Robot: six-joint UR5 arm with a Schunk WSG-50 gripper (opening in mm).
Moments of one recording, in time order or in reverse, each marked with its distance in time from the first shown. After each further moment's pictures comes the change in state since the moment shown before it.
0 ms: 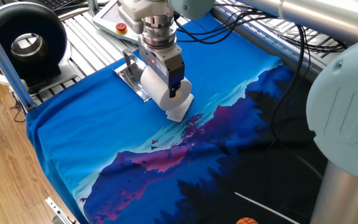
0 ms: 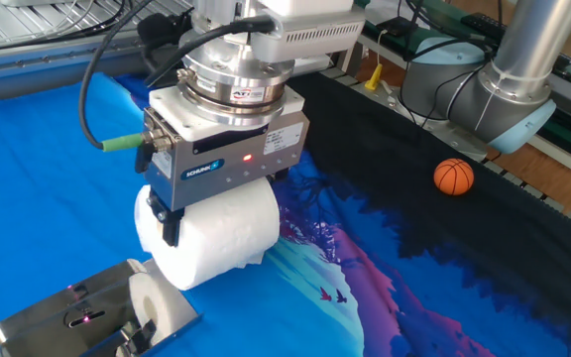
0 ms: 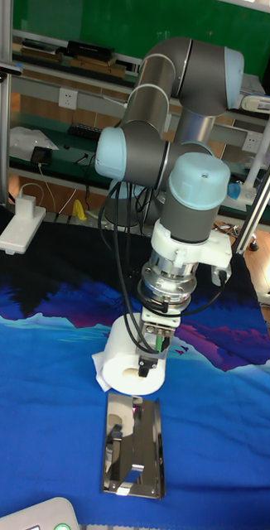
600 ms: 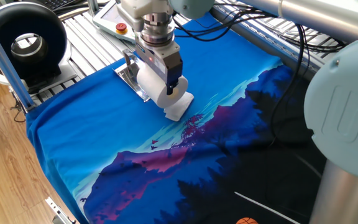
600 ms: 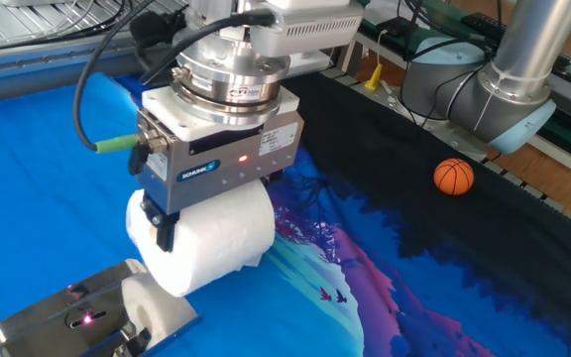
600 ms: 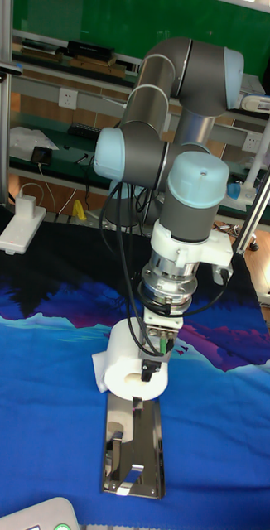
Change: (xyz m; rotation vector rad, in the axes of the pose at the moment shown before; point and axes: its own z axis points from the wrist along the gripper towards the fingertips) arm 0.000 -0.008 -0.001 0.021 -0.001 -0.034
